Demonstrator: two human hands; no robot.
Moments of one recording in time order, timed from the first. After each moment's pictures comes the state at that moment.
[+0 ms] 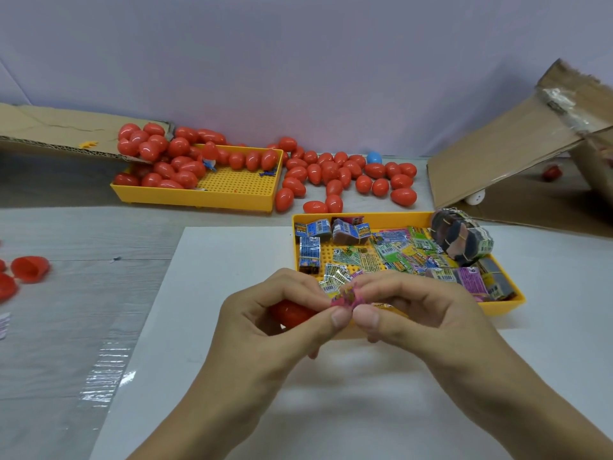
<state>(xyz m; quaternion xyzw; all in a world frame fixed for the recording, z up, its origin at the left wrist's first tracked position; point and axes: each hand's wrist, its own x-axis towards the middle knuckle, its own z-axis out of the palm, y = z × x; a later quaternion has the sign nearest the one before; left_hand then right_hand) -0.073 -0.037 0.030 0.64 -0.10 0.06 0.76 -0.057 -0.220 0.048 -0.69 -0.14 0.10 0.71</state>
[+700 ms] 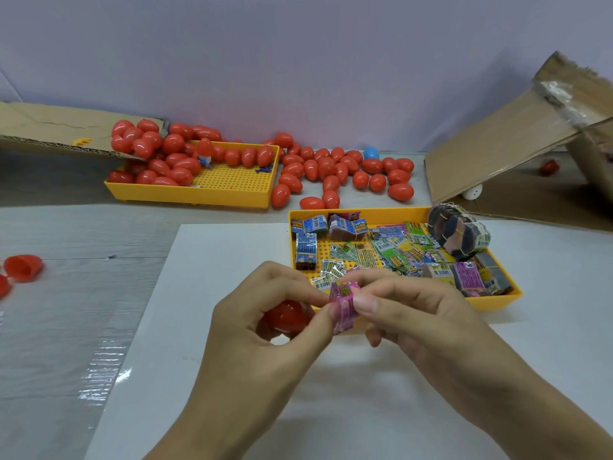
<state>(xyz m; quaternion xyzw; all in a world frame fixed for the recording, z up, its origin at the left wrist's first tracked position) -0.080 -0.043 0.034 0.76 -0.11 0.19 0.61 -0.055 -0.218 0.047 -0.66 -0.09 0.16 0.73</state>
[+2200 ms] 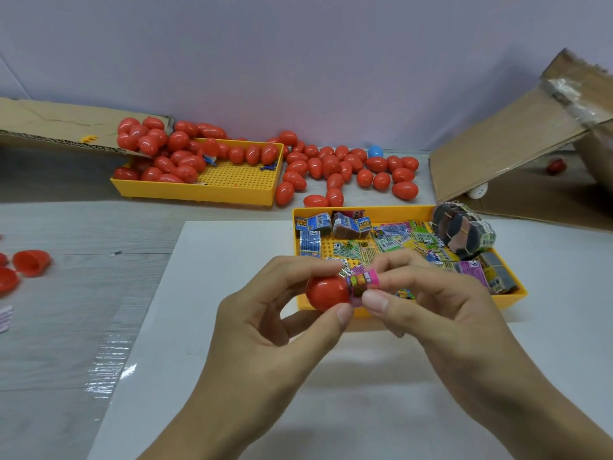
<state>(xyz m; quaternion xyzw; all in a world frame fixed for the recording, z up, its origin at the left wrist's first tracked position) -0.083 -0.043 0.035 0.66 -0.13 0.10 0.74 -0.057 -0.221 0.045 -0.67 -0.15 0.05 0.73</state>
